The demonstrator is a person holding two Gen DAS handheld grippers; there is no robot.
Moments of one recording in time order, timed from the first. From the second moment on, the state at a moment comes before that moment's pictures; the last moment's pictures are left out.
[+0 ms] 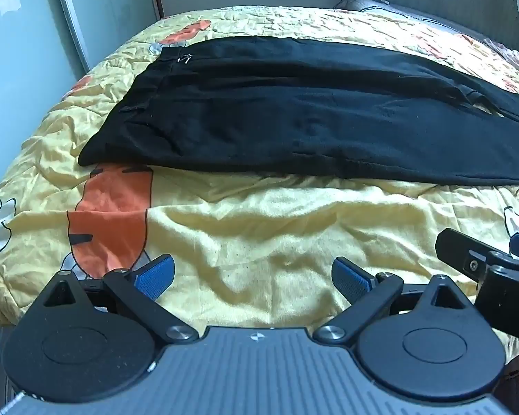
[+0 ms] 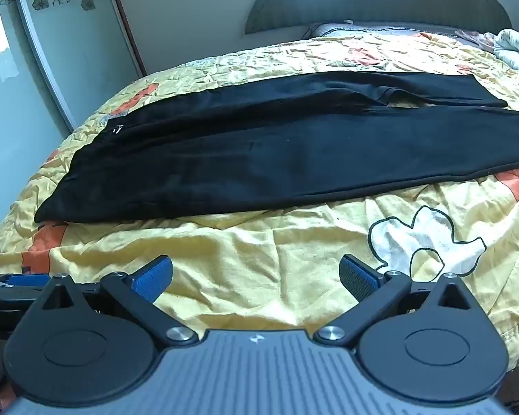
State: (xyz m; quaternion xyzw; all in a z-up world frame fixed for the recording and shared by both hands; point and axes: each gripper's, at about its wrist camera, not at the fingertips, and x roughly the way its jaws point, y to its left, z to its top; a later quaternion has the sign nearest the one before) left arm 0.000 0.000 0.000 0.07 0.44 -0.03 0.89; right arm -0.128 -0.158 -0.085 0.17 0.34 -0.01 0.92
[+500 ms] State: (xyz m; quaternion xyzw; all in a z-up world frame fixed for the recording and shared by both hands) left arm 0.000 0.001 -0.003 0.06 0.44 -0.03 0.89; right arm -0.126 -0.160 -0.092 0.17 0.35 -0.02 0.92
